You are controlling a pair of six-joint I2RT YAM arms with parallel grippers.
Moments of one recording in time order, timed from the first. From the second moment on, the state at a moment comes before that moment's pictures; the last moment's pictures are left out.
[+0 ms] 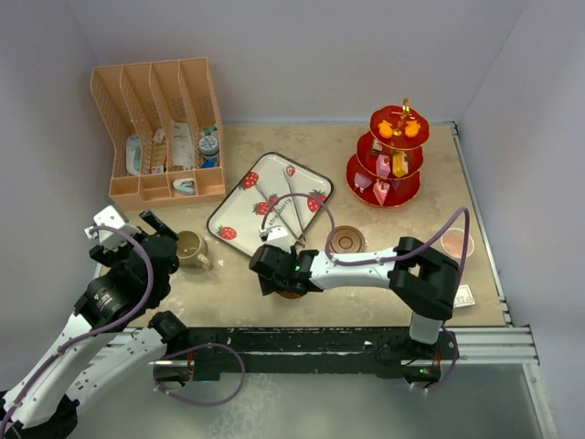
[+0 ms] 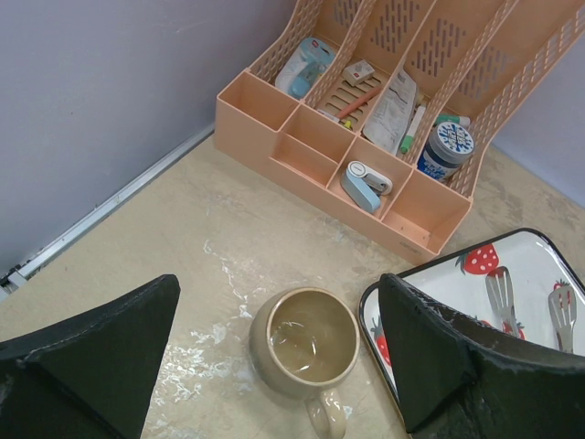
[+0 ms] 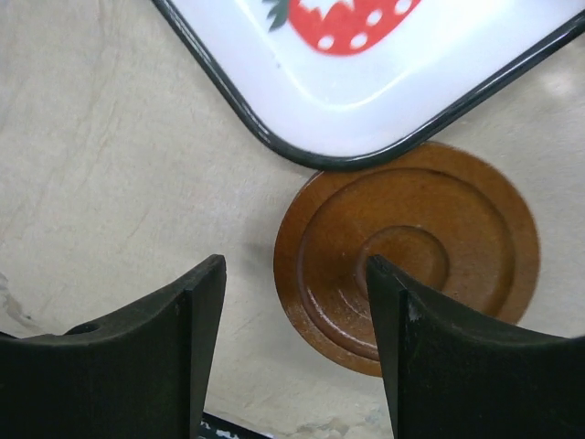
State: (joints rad) left arm -0.70 0.52 0.86 -0.93 -1.21 -0.83; right arm 1.22 1.78 1.11 -0.39 0.41 0.79
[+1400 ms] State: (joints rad) left arm -0.70 0.52 0.86 -0.93 -1.20 -0.82; right arm 0.64 1.64 0.84 -0.15 0.41 0.94
